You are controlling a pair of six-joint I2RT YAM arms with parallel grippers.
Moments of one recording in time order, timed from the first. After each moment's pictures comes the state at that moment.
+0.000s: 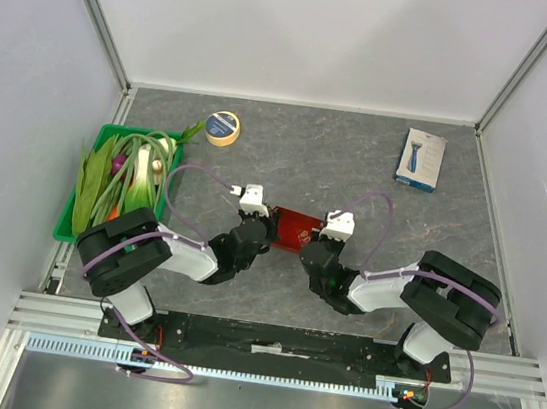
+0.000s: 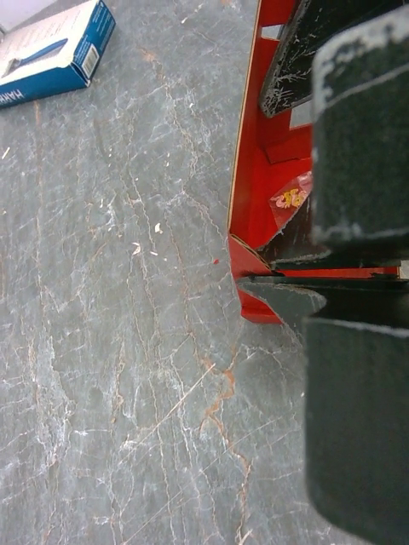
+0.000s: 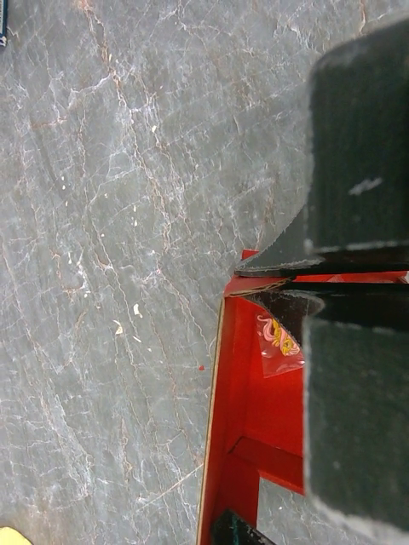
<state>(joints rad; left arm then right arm) -0.94 1.62 0.51 0.84 -0.63 -0.54 1.04 1.61 0.47 0.71 1.04 0.51</state>
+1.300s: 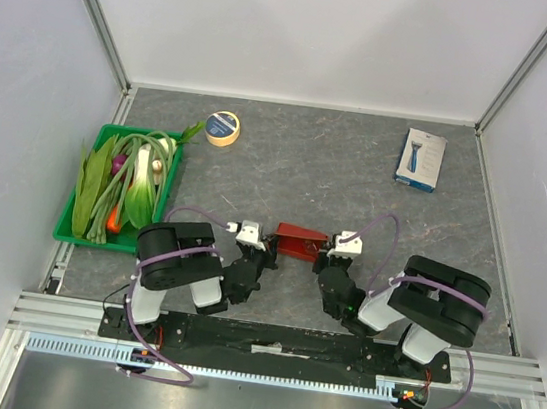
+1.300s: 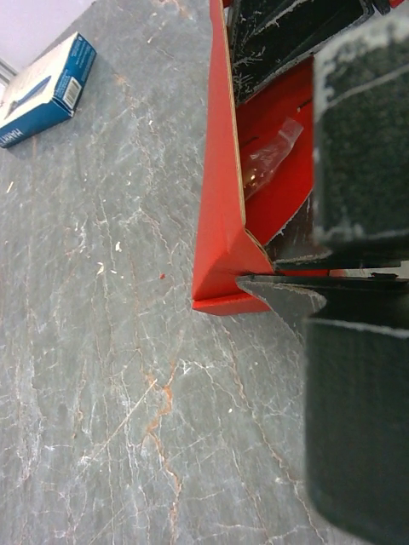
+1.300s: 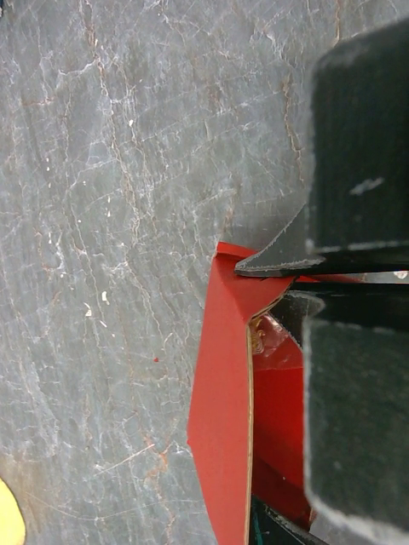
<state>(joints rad) -1.15 1.94 0.33 1.52 -0.84 -0.42 1.11 1.66 0.23 1.17 1.00 0.38</state>
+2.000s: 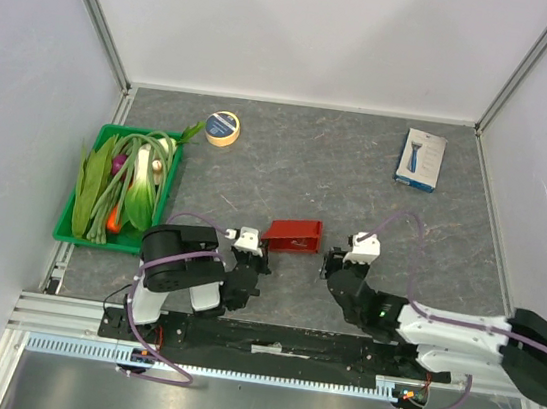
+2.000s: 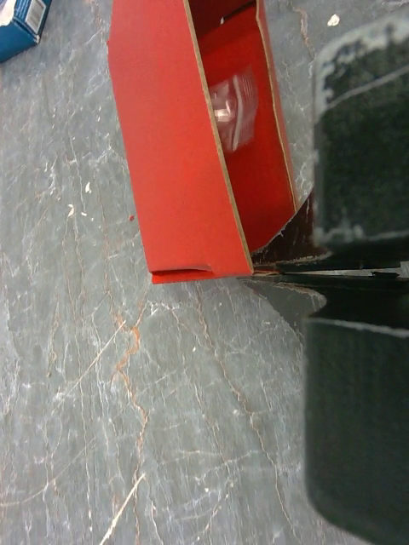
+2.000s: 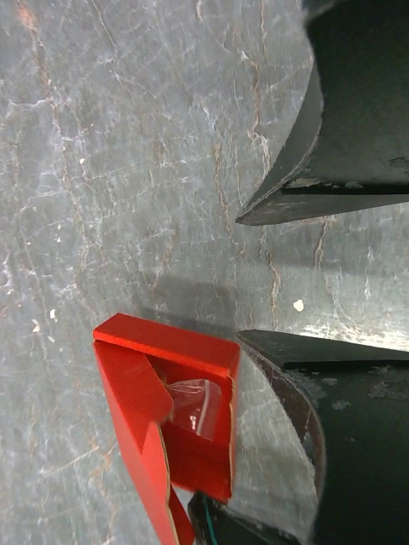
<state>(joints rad) -1.19 1.96 0.30 1.48 -0.95 -0.39 1.15 1.12 0.25 0.33 0.95 0.61</state>
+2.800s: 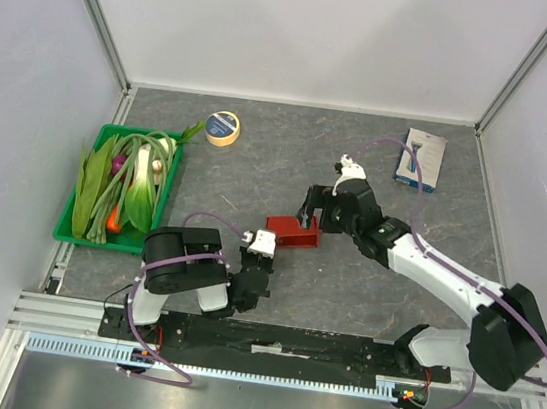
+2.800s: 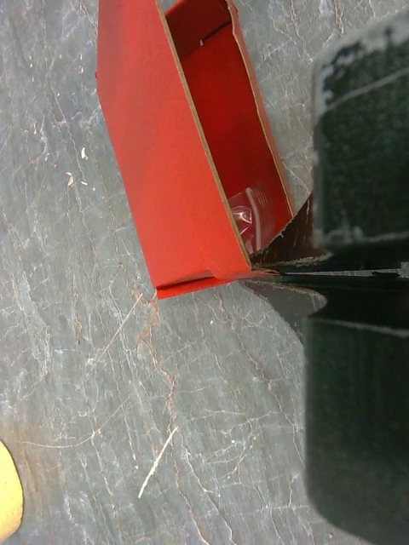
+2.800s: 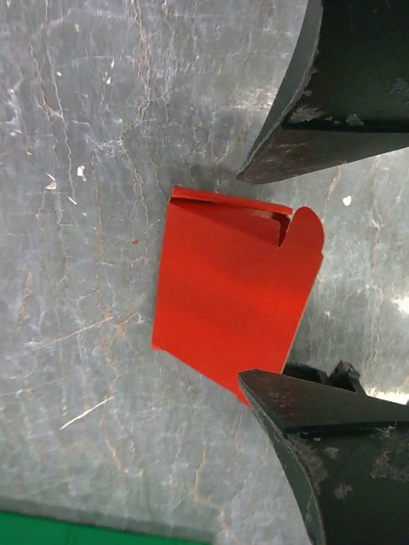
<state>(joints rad) -1.23 1.97 0.38 1.40 -1.08 -0.17 0.68 1.29 0.85 -0.18 0.10 0.56</state>
